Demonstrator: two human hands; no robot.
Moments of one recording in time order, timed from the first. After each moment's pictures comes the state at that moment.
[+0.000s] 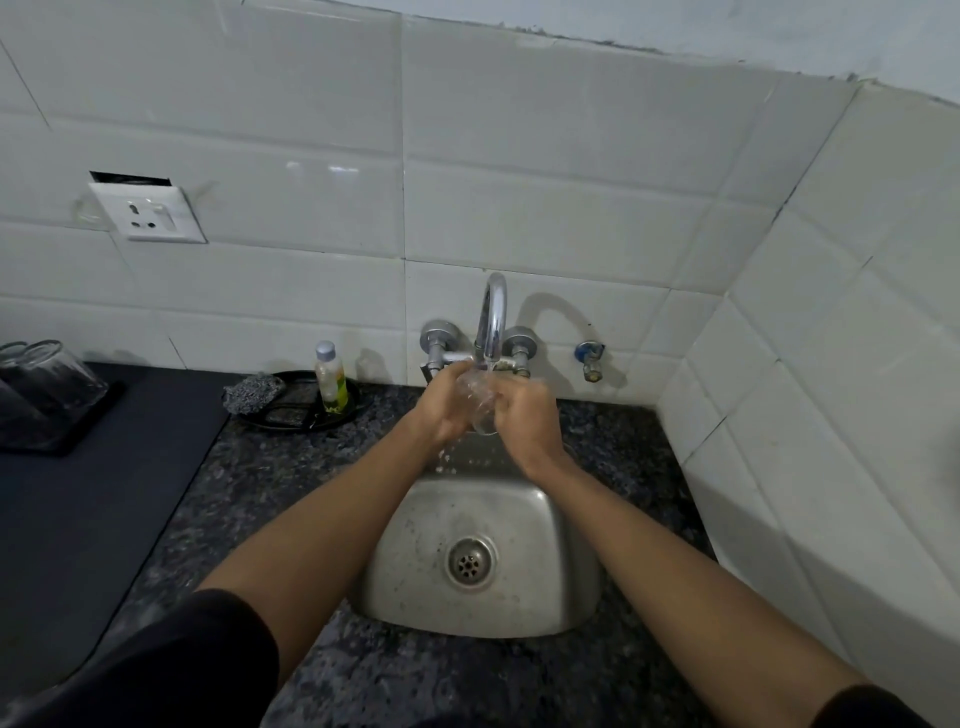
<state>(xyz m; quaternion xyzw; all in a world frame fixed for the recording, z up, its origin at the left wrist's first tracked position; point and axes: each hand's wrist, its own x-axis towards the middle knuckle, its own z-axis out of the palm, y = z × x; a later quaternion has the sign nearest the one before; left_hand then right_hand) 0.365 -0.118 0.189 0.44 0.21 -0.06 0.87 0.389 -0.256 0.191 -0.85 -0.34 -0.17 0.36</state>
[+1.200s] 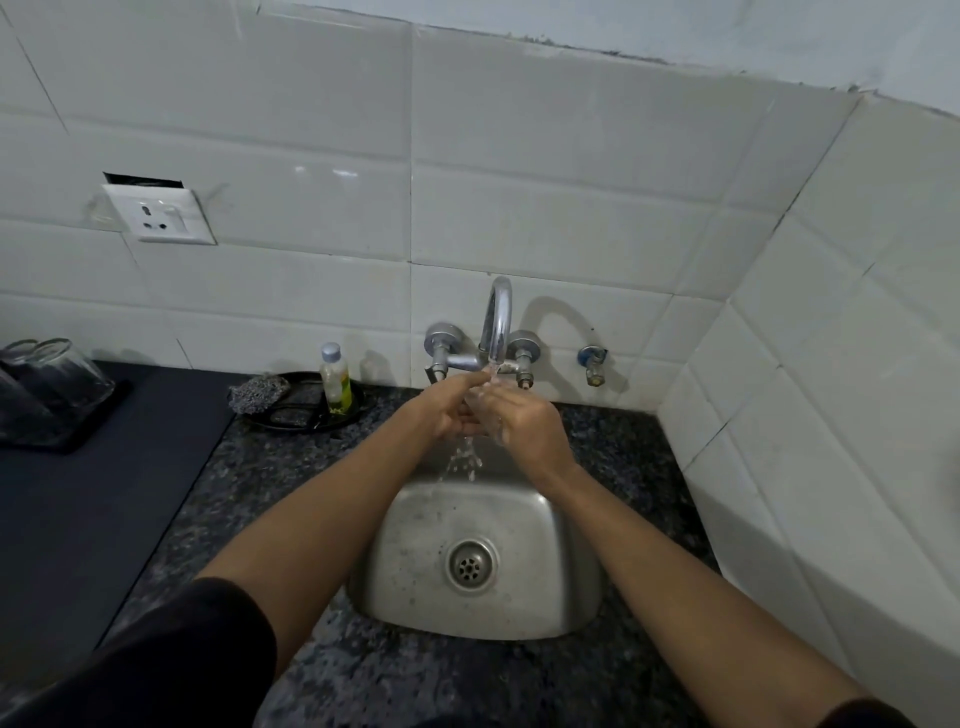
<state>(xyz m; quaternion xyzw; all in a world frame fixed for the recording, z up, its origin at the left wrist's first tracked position) 0.372 -0.107 0.187 0.54 0.27 -0.09 0.79 0.389 -0.268 0.180 -0.79 -0.49 -0.22 0.29</state>
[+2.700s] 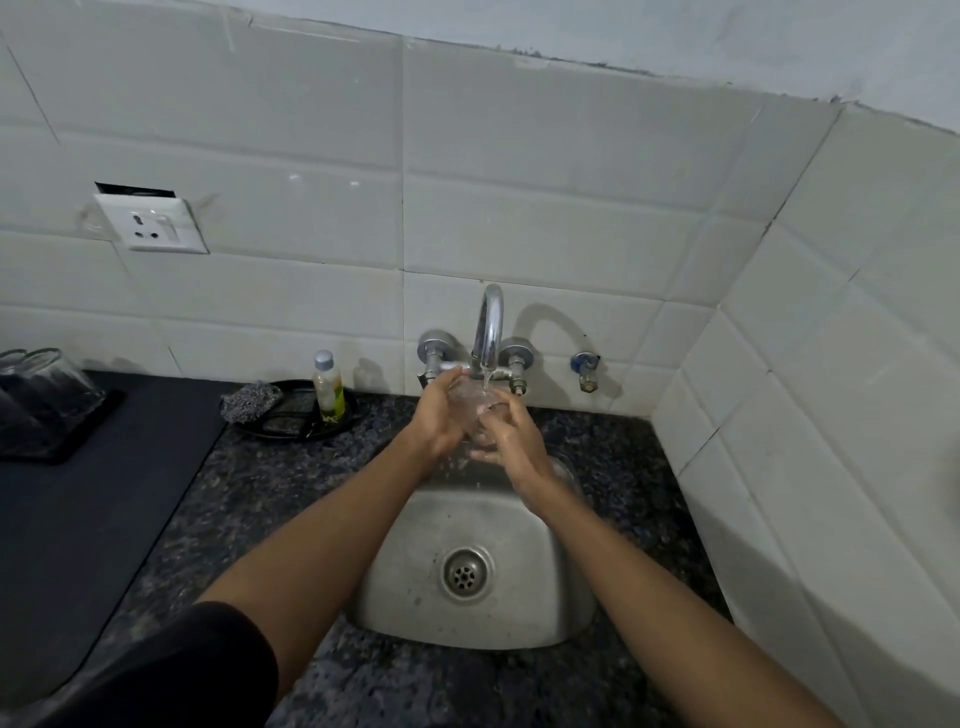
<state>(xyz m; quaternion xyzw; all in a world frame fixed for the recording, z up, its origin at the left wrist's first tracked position) 0.358 -0.121 0.186 0.42 0.18 0.02 0.89 0.358 -0.261 0.193 -0.70 -0.11 0.21 0.67</state>
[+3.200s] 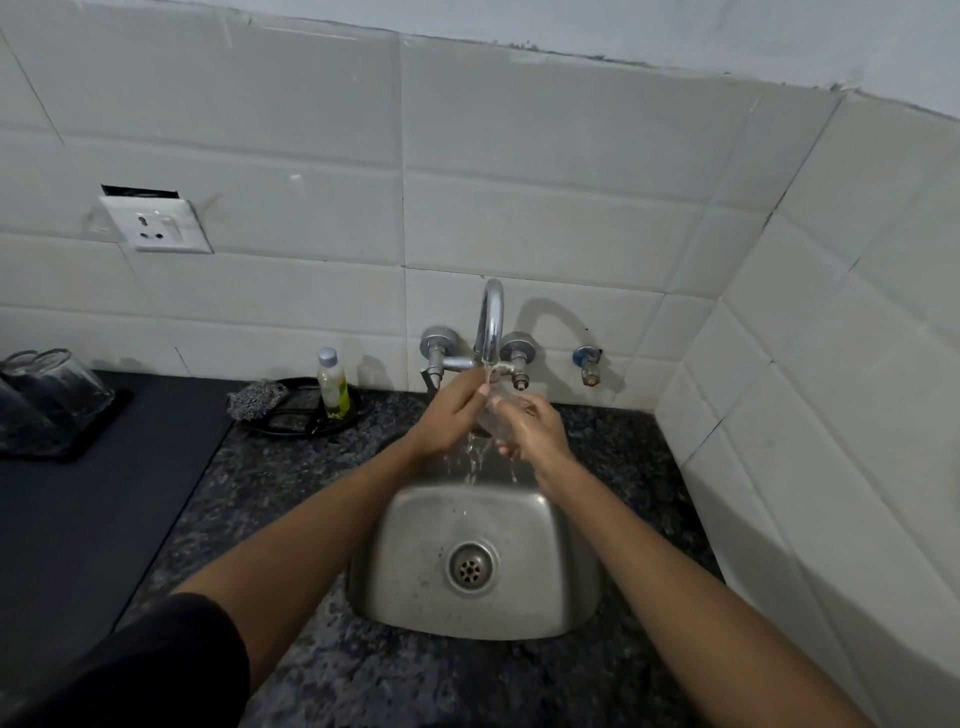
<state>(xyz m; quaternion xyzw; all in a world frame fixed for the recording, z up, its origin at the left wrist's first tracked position) 0.340 -0.114 0.175 0.86 -0.07 0.16 0.48 0.373 -0.277 0.192 -0.73 -0.03 0.21 0.65</state>
